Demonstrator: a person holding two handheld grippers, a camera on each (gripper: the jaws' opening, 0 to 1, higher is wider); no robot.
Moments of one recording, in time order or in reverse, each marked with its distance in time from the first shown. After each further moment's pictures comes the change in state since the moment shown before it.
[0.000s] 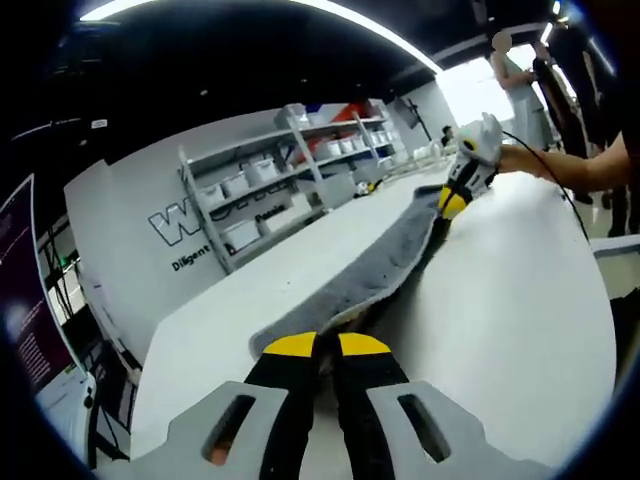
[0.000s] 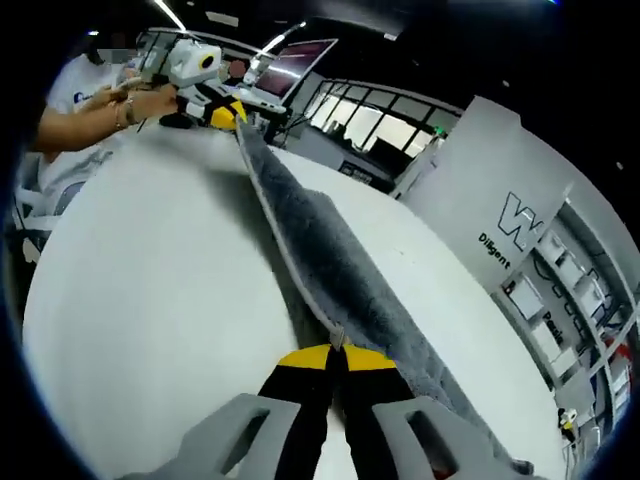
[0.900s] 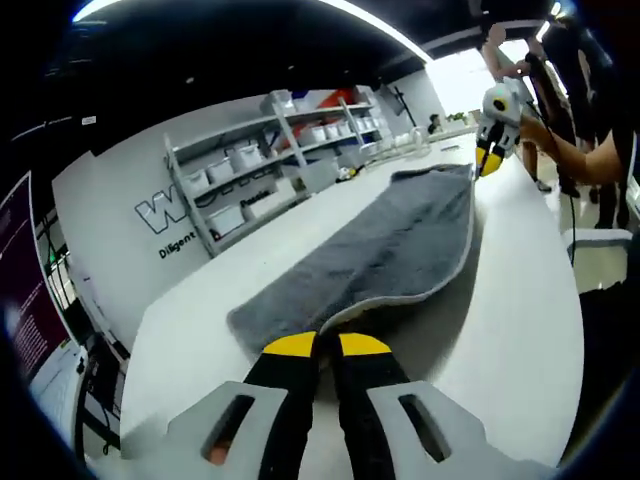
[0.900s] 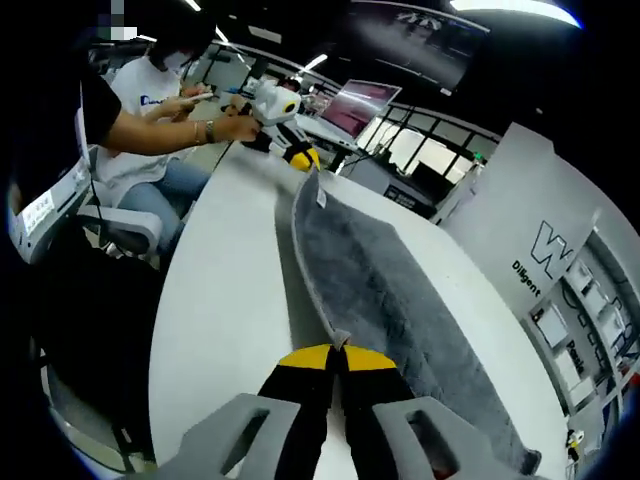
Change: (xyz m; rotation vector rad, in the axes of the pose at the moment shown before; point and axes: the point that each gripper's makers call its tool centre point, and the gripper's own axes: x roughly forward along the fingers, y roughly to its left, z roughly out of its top) left arm -0.029 -0.040 -0.023 -0.001 0.086 -0.068; right arm -0.090 0.102 0.006 -0.081 -0.048 0.194
